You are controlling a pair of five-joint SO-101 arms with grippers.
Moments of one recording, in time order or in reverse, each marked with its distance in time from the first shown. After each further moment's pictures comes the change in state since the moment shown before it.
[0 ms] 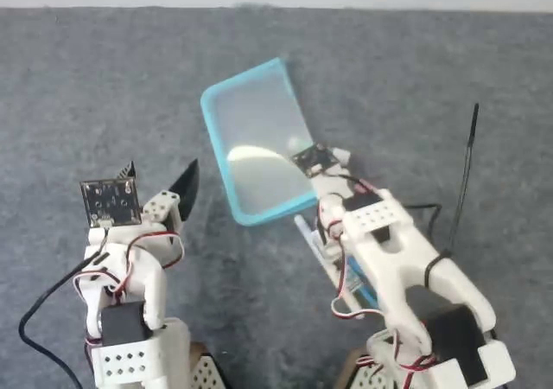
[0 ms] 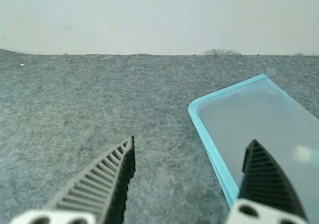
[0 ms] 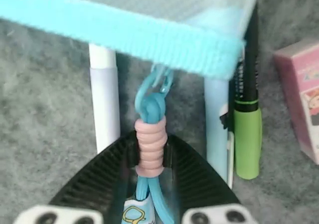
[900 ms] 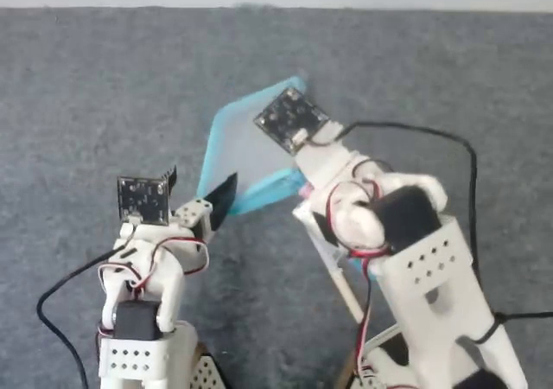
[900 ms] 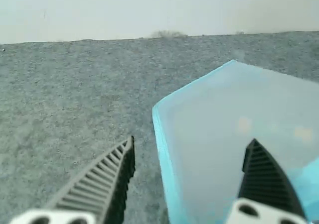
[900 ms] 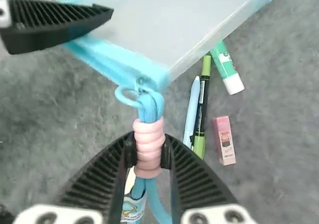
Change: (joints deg) left arm 11.3 0.1 3.1 0.0 2.9; right arm -9.3 -22.9 -42.5 41.8 5.9
